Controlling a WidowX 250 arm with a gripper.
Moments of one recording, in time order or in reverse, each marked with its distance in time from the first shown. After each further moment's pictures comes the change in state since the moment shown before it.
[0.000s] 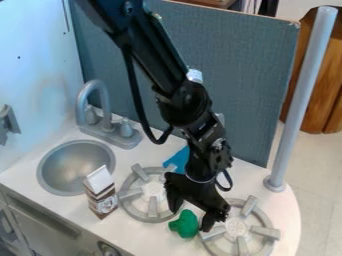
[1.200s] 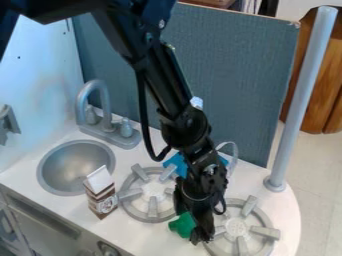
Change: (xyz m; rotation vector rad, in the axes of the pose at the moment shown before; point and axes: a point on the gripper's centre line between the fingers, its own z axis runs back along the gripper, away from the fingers) arm 0.005 -0.001 -0.034 0.024 -0.068 -0.558
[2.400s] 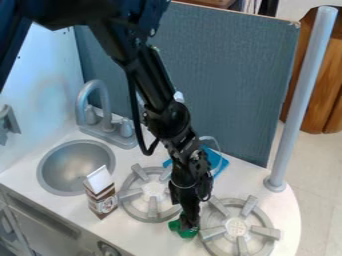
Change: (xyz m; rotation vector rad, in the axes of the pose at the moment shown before) arm -0.004 0.036 -0.021 -0.034 -0.013 -0.145
